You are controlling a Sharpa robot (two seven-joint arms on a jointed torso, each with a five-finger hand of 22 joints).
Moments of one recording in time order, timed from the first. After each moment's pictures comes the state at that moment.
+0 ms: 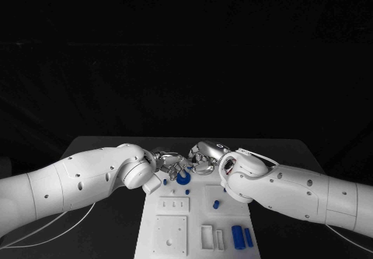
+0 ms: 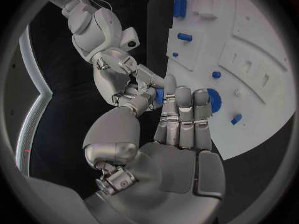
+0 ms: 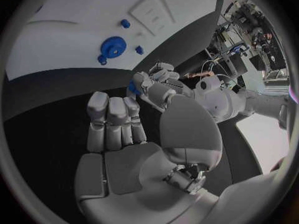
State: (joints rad) left arm 1.35 -0.61 -0.15 1.32 -0.43 -0.10 -0.30; left_hand 0.86 0.00 0.62 -0.18 0.06 0.97 0.11 0.39 0.45 1.30 0.00 0.40 0.41 1.14 -0.11 1.17 0.61 0.07 0.92 -0.13 0.96 1.27; right arm 1.24 -0.56 -0.08 1.41 -1.45 -0.37 -0.30; right_hand 1.09 -0.14 0.81 -0.25 0.05 1.00 0.06 0.37 0.47 1.12 -0.02 1.16 1.20 1.31 -0.12 1.21 1.07 0.19 1.15 -0.08 1.16 1.31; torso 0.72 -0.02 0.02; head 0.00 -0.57
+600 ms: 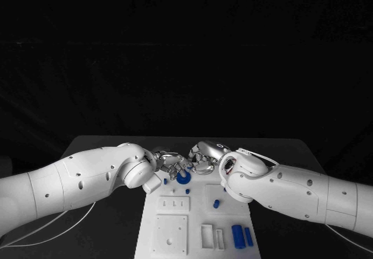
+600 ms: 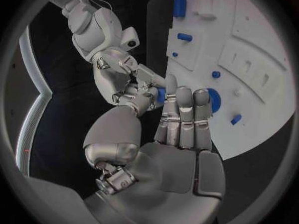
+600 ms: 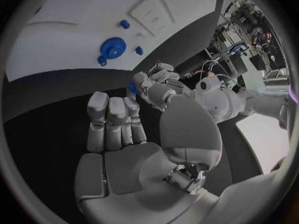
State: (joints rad) left arm 1.35 -0.61 -0.15 1.32 -0.43 -0.11 -0.30; left_hand 0.90 0.04 0.65 -0.19 0.06 0.99 0.10 0.39 0.46 1.31 -0.01 0.40 0.41 1.14 -0.11 1.18 0.60 0.07 0.91 -0.13 0.98 1.27; right arm 1.24 -0.56 -0.08 1.41 -1.44 -0.37 -0.30; right_hand 1.09 -0.14 0.81 -0.25 0.05 0.99 0.06 0.37 0.47 1.12 -0.02 1.16 1.20 1.31 -0.12 1.21 1.07 0.19 1.15 -0.08 1.16 1.31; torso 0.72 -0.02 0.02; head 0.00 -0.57
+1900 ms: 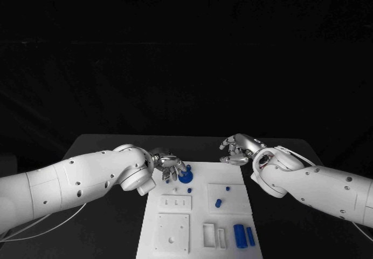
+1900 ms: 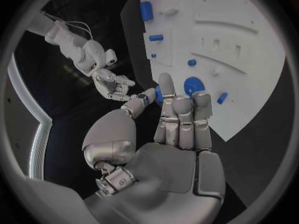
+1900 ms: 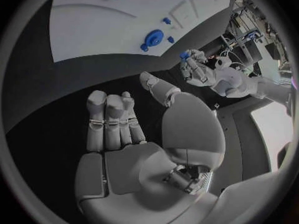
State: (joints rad) left arm 1.35 -0.64 -0.17 1.35 -0.70 -0.11 -0.32; left_hand 0.76 0.05 0.74 -0.28 0.33 1.07 0.09 0.43 0.58 1.44 -0.07 0.48 0.46 1.20 -0.15 1.31 0.60 0.06 0.96 -0.14 1.06 1.24; right arm 1.24 -0.72 -0.08 1.36 -1.30 -0.47 -0.21; right_hand 1.08 -0.27 0.72 -0.17 0.10 0.82 0.15 0.24 0.44 1.01 0.06 1.08 1.12 1.25 -0.05 1.16 1.06 0.19 1.11 -0.05 1.10 1.31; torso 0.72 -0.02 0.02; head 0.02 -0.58
